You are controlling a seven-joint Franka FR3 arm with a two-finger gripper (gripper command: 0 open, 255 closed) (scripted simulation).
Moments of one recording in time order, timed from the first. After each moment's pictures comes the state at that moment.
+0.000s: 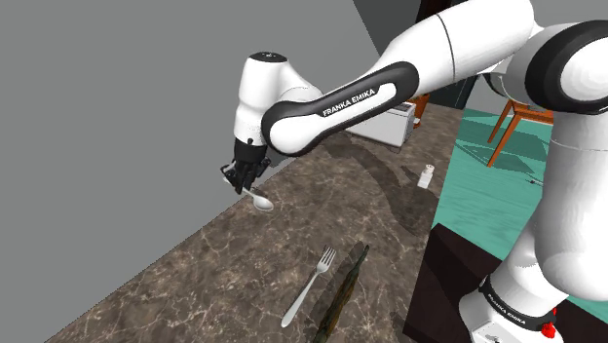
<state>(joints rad) 0.19 0.34 0.41 -1.78 -0.18 2.34 0.60</state>
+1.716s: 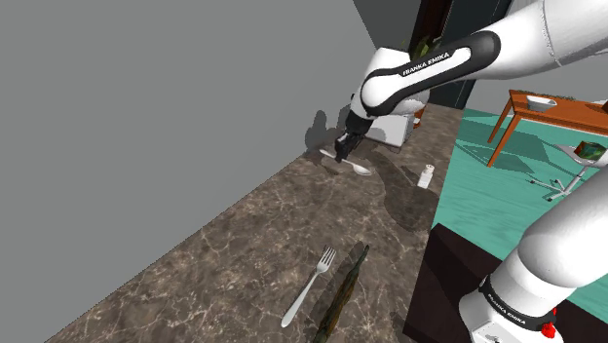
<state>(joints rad) -0.17 -0.14 0.20 -2.34 0.24 2.41 -0.20</state>
